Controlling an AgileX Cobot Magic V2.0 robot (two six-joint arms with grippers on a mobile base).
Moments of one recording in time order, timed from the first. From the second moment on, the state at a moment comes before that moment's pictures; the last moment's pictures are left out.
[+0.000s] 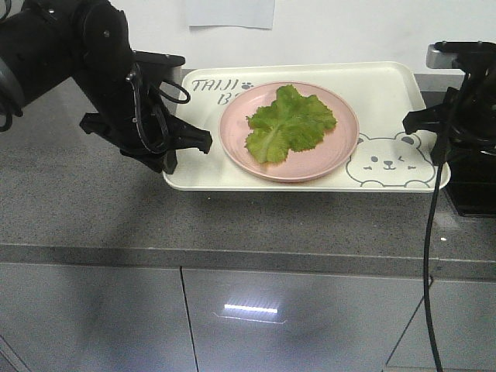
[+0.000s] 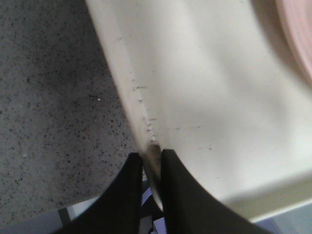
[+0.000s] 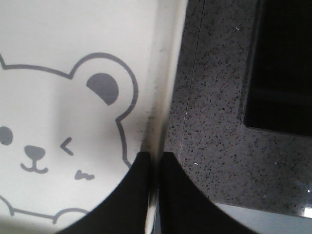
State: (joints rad) left arm -0.44 1.89 -1.87 -0.03 1.29 -0.15; right arm 0.00 1.74 -1.69 0.10 1.27 -0.11
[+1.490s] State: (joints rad) left arm -0.44 1.89 -1.87 -0.03 1.29 -0.15; right arm 0.00 1.74 -1.69 0.10 1.27 -0.11
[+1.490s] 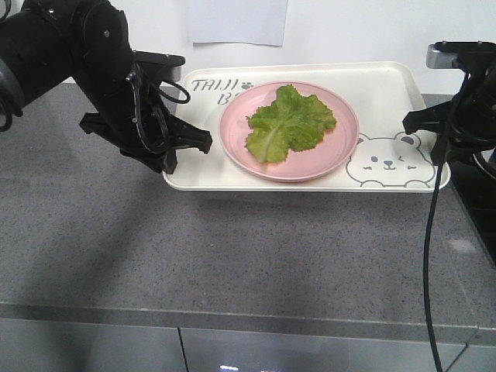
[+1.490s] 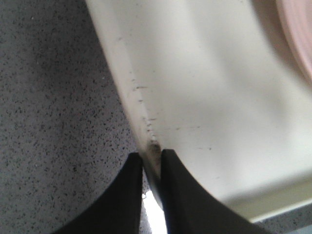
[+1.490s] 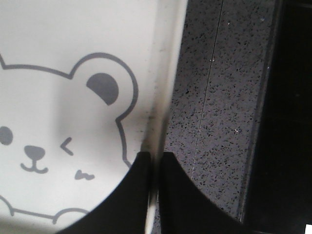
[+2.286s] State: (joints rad) left arm -0.44 1.89 -1.87 -0.03 1.29 -0.15; right arm 0.00 1.74 -1.69 0.10 1.27 -0.11
